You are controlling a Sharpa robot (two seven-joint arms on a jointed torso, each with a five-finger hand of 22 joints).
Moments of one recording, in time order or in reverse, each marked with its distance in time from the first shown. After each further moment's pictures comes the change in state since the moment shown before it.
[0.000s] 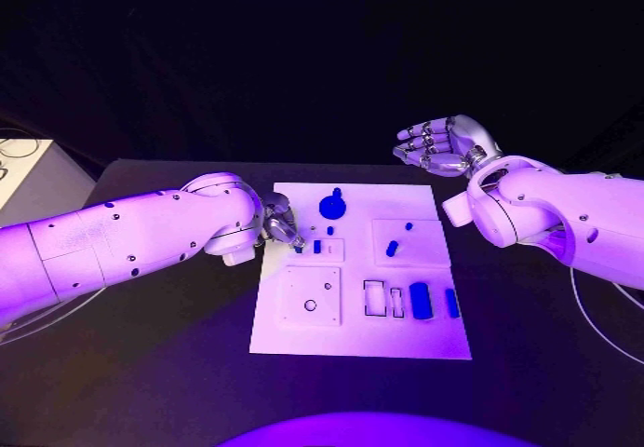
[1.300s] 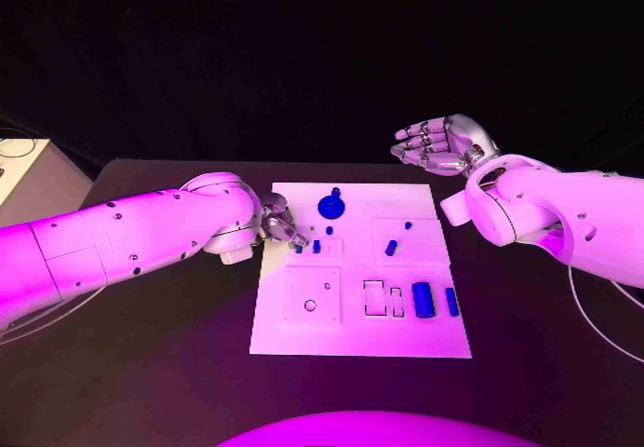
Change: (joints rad) left arm -0.002 0.013 -0.005 -0.029 -0.013 0.019 0.000; left_hand -0.110 -0.008 -0.168 0.029 -0.033 0.041 -0.041 -0.016 -0.009 0.011 -0.020 0.002 0.023 0.000 -0.015 0.000 0.000 0.000 0.000 -0.008 -0.004 0.000; right arm 0.000 -0.002 0.000 0.003 0.005 0.007 0.000; right_hand -0.009 0.001 -0.006 0.000 0.004 0.000 0.000 0.000 -0.003 0.003 0.003 0.000 -0.011 0.000 0.000 -0.008 -0.012 0.000 -0.007 0.000 0.000 -0.019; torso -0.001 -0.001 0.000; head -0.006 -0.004
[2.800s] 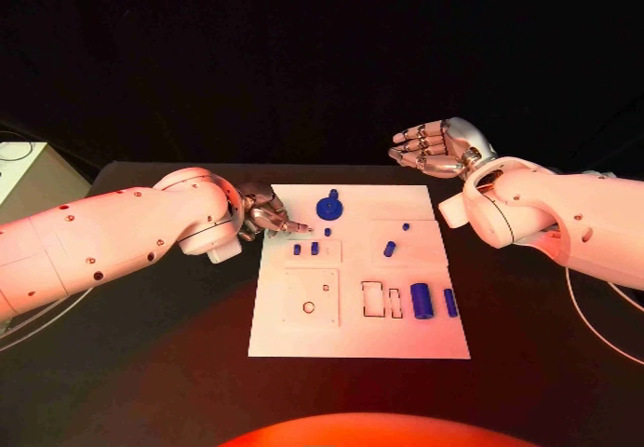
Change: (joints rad) left arm -0.015 -0.104 0.071 0.096 0.054 -0.086 0.055; left_hand 0.028 0.047 -0.237 0.106 -0.183 -0.100 0.052 -0.010 -0.012 -0.178 0.047 -0.134 -0.218 -0.001 0.029 -0.061 0.000 0.021 -0.111 0.024 -0.094 -0.101; right arm -0.005 -0.002 0.000 0.000 0.006 0.003 0.000; right_hand -0.006 0.005 -0.005 0.005 0.000 0.000 0.000 0.000 -0.003 0.003 0.003 -0.004 -0.008 0.000 0.000 -0.008 -0.007 0.000 -0.014 0.000 0.000 -0.014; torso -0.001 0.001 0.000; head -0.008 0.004
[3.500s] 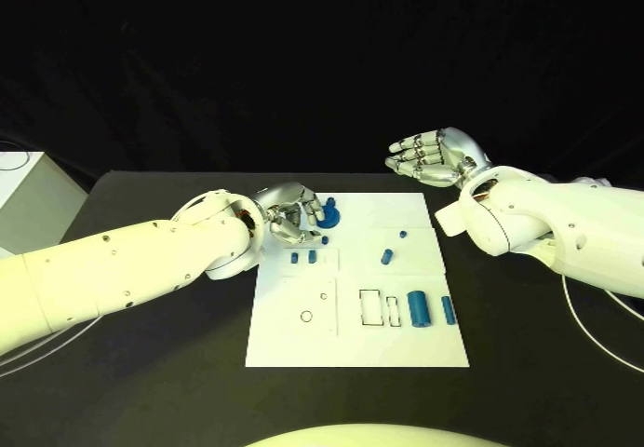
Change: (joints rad) left arm -0.046 0.084 -0.037 -0.060 -0.226 -0.260 0.416; left_hand 0.365 -0.077 0.202 -0.101 0.007 -0.190 0.071 -0.151 -0.243 -0.410 0.116 -0.307 -0.320 -0.381 0.107 -0.371 -0.503 0.088 -0.385 0.087 -0.377 -0.463; right arm -0.002 -0.001 0.000 -0.002 0.005 0.005 0.008; right_hand -0.003 -0.003 -0.002 -0.003 0.004 0.007 0.001 0.000 -0.002 0.007 0.000 0.000 -0.009 0.007 0.000 -0.004 -0.011 0.000 -0.007 0.000 0.000 -0.013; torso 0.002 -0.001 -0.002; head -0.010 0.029
